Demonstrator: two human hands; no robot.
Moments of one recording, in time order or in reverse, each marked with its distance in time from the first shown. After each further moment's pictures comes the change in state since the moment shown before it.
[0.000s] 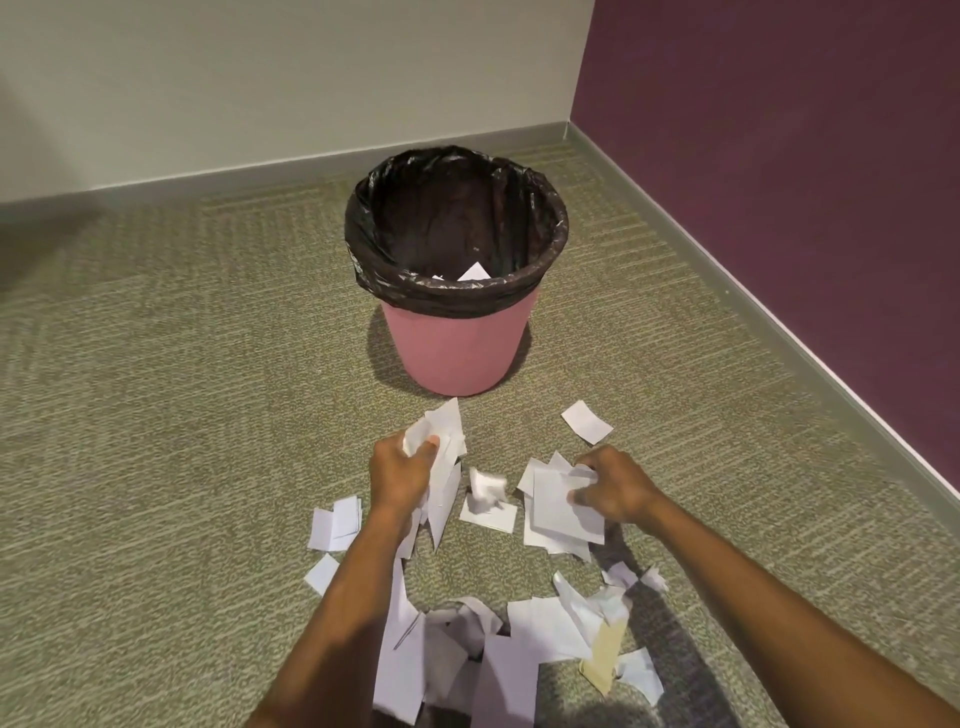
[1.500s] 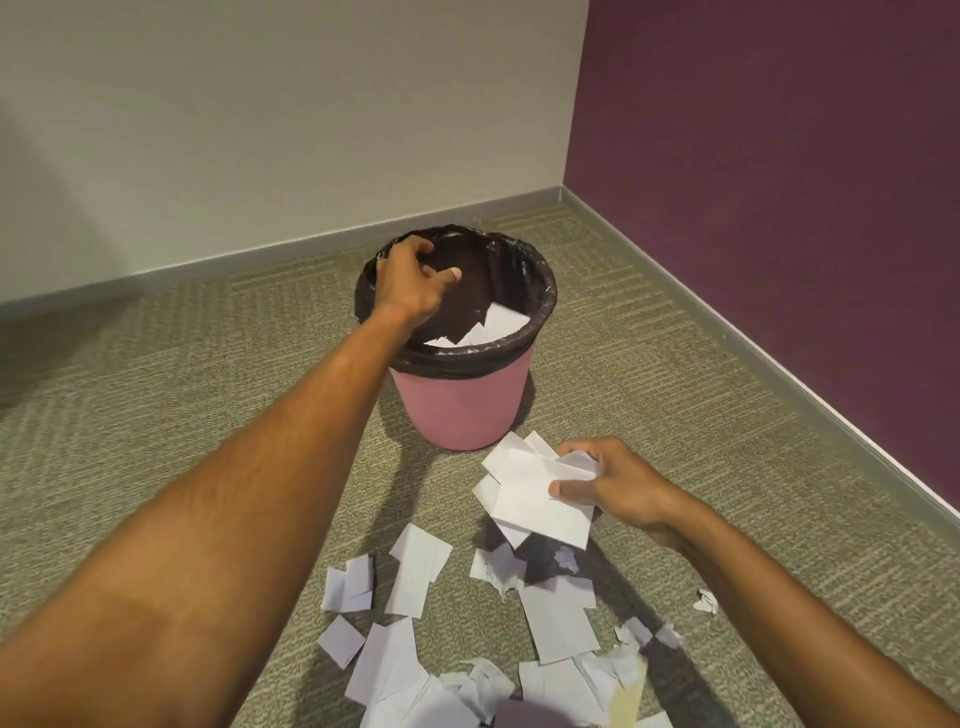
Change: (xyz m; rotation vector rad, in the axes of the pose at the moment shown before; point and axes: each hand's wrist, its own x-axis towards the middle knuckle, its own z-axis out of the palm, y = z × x) left_hand 0.081 0.245 0.018 0.370 0.005 0.536; right_hand -0.051 -0.056 -0.074 0.605 -0.131 -0.290
